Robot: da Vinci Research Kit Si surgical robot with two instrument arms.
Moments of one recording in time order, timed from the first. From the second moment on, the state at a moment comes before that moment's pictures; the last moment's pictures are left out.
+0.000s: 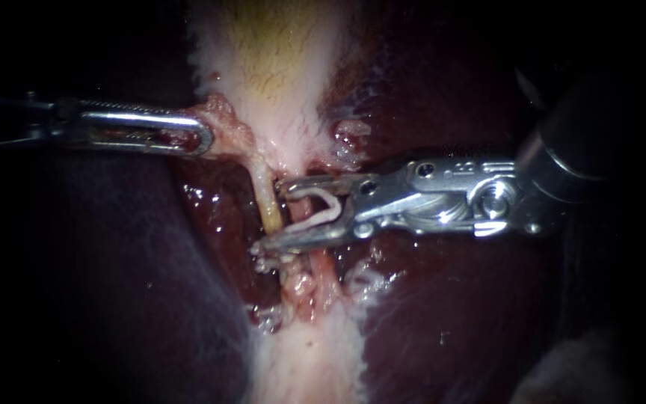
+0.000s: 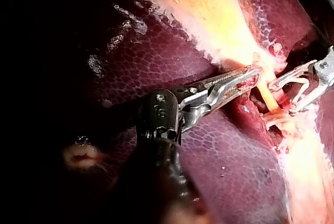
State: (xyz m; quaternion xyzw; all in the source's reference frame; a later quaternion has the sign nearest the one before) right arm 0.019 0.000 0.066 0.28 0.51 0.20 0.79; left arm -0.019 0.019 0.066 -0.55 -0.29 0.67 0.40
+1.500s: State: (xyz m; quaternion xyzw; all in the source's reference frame) right arm 0.024 0.003 0.065 0.36 0.59 0.23 0.69; left arm -0.018 0.019 0.066 -0.55 -0.29 0.67 0.40
